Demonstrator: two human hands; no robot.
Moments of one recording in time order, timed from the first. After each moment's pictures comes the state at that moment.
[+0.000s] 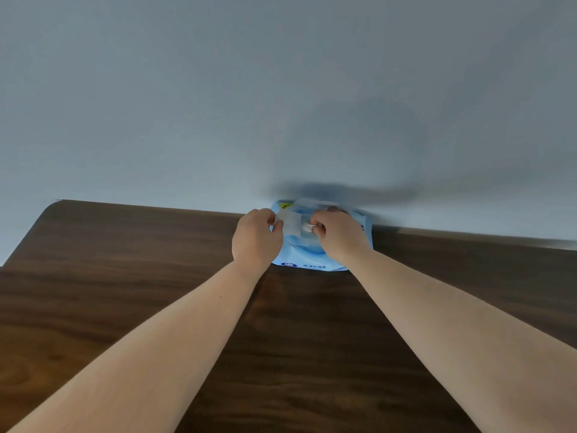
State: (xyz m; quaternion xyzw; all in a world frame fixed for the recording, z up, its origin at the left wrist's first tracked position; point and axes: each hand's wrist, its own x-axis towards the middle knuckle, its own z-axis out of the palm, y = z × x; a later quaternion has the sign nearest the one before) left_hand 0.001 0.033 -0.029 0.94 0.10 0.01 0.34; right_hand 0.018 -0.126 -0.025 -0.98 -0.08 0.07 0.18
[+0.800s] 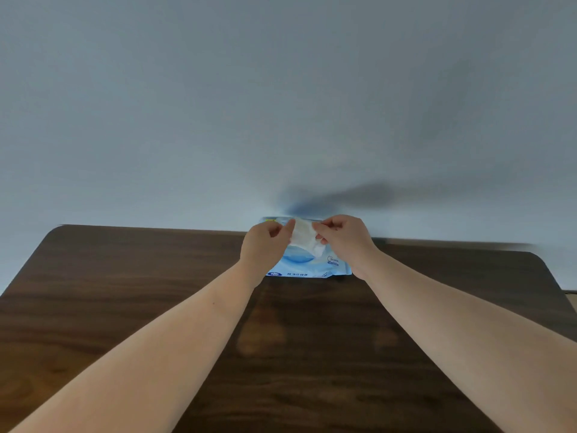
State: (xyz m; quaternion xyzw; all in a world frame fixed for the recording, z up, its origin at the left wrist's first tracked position) left_hand -0.019 0.003 0.028 0.85 0.09 -0.08 0.52; right_hand -0.019 -0.150 0.051 -0.83 0.15 0.08 0.54
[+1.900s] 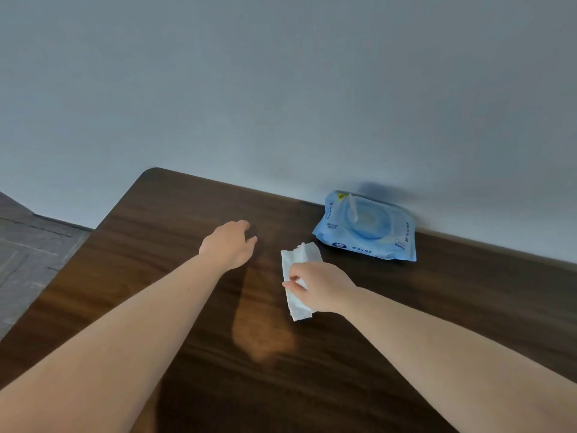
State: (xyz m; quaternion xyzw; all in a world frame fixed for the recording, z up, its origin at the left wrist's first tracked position) left_hand -0.093 0.177 -0.003 0.95 0.14 -0.17 0.21; right_hand -0.108 -0.024 -0.008 -0.92 -0.29 0.23 0.14
